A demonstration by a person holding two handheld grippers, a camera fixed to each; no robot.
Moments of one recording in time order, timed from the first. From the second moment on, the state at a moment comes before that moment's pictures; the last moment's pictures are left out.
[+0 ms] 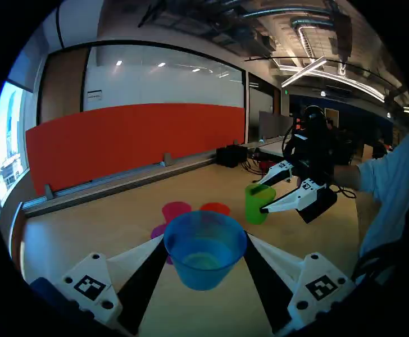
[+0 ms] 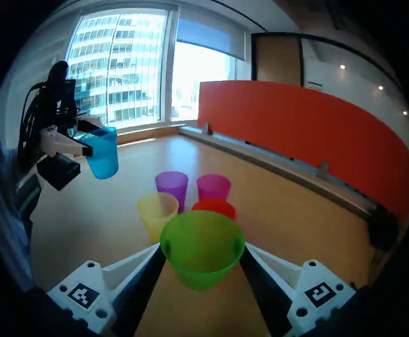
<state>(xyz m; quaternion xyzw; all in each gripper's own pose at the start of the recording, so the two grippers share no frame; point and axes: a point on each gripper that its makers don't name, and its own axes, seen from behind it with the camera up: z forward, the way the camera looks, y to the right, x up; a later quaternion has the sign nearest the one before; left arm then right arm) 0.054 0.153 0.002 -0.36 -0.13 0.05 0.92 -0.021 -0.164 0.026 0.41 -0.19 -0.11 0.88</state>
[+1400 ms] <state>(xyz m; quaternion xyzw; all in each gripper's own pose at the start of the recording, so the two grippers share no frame) 0.120 0.164 0.010 -0.36 -0.05 0.00 0.93 0.096 -0.191 0.029 0.41 -0.06 -0.07 0.91</state>
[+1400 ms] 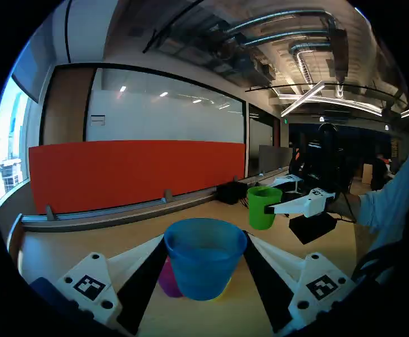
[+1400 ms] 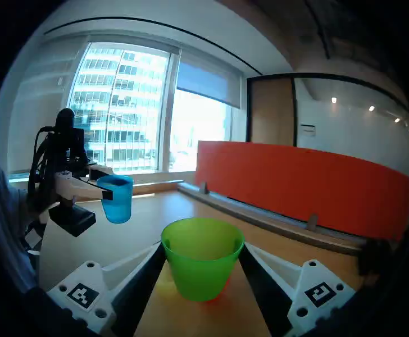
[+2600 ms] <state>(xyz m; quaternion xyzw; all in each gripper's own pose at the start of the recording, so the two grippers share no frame) 0.144 0.165 0.019 -0.35 -0.02 0.06 0.93 0.106 -0.211 0.022 0.43 -0.04 -0.06 0.90</state>
